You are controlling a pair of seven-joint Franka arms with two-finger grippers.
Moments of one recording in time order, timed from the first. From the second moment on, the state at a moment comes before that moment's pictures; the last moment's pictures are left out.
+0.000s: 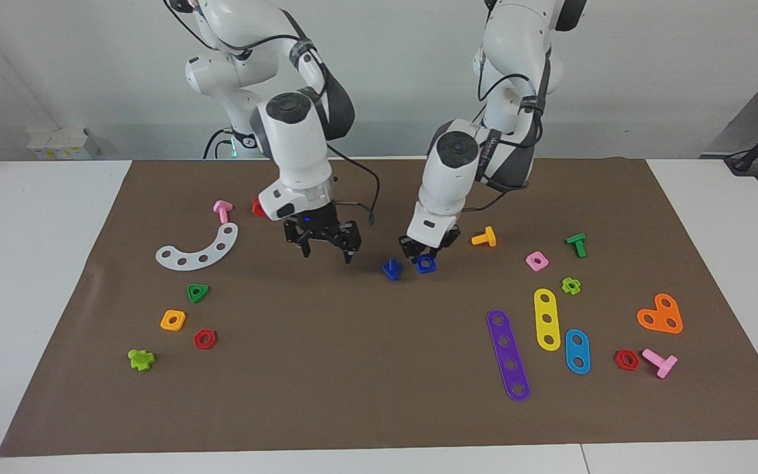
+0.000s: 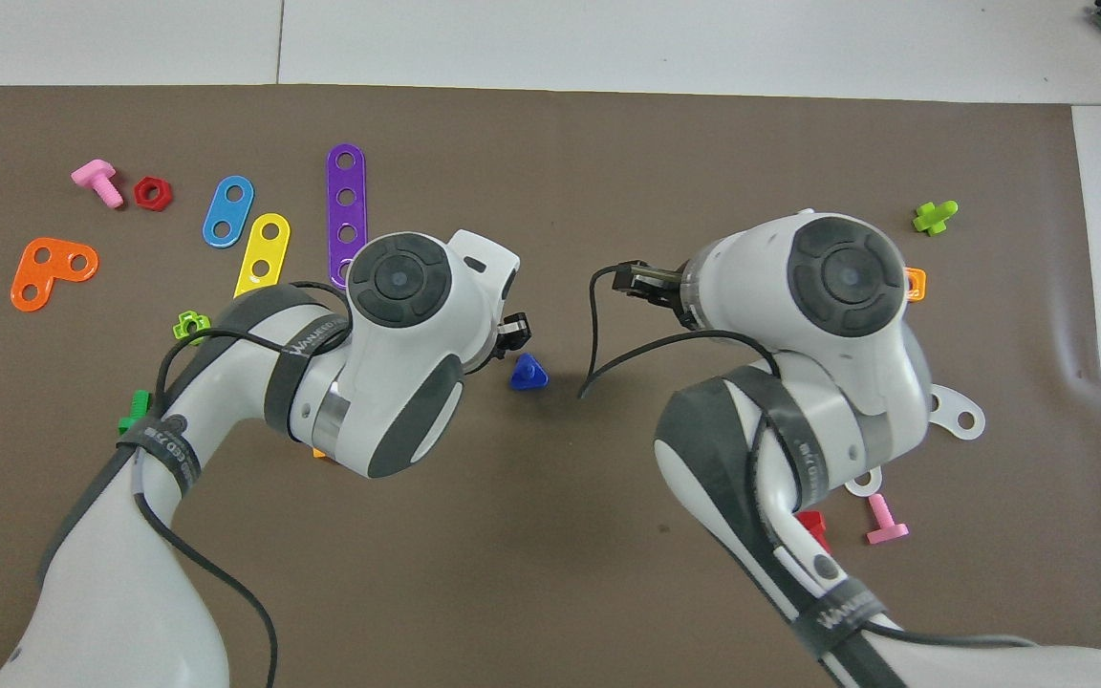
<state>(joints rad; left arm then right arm) -0.52 0.31 -0.10 -1.81 -0.04 2.15 -0.85 0.36 0.16 0.01 -1.84 0.01 2.20 0.65</state>
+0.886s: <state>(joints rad) -0.58 0.37 -0.10 -1.81 -0.08 2.25 -0.91 0.11 0.00 0.00 -1.67 0.01 1.85 0.35</state>
